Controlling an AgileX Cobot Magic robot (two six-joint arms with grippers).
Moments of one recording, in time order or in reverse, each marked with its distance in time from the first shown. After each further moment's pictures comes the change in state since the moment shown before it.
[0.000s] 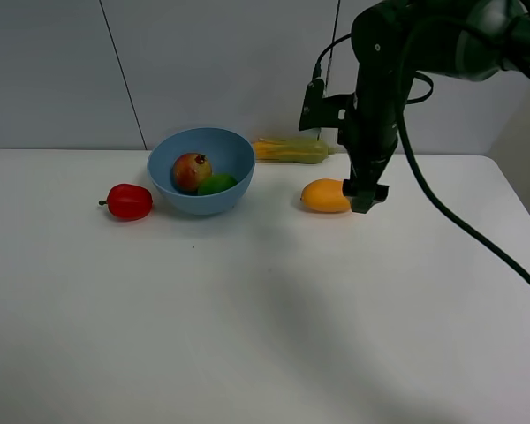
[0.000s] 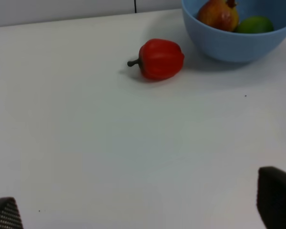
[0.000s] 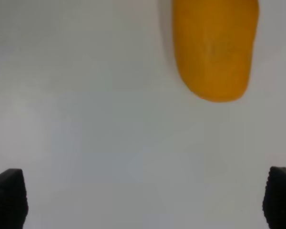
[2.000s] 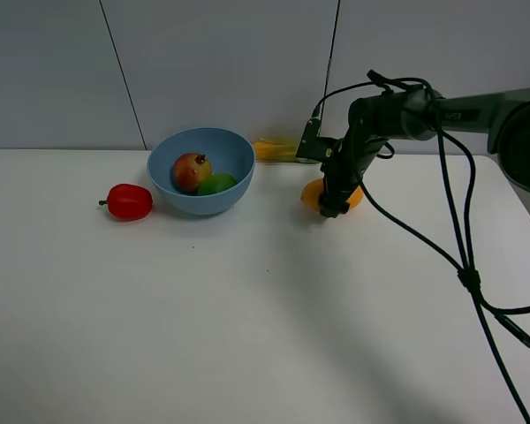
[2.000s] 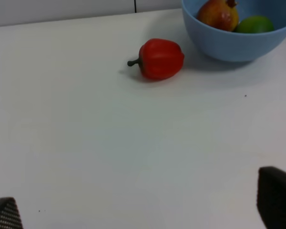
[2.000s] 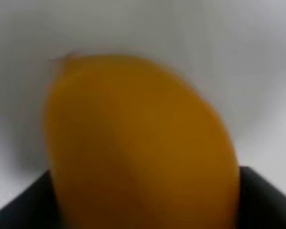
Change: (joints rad) left arm 0.000 0.000 0.000 0.001 0.000 0.000; right arm -0.147 0.363 -0.050 0.210 -0.480 -0.131
